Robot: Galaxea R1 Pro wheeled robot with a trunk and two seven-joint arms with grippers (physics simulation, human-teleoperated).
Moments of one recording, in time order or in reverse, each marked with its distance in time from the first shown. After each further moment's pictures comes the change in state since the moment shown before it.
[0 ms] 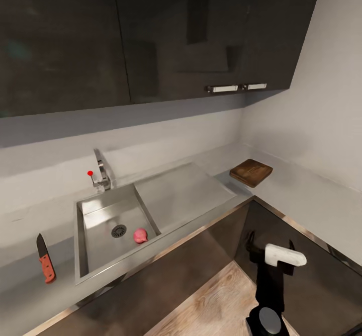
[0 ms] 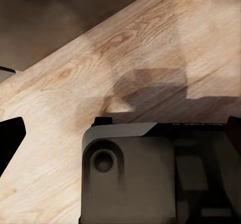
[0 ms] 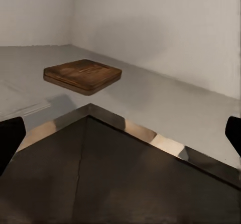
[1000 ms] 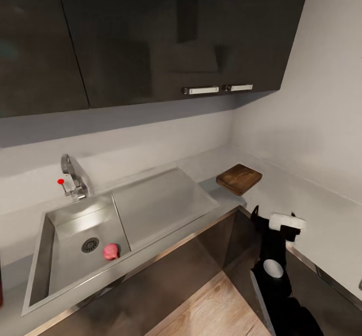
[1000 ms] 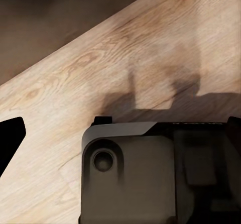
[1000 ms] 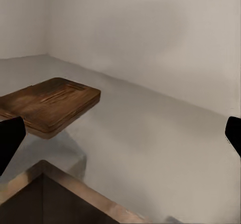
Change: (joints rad) left arm 0.000 0.001 -0.001 0.002 0.001 0.001 -0.001; right arm -0.223 -0.027 -0.074 -0.001 -0.072 0.202 0.077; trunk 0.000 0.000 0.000
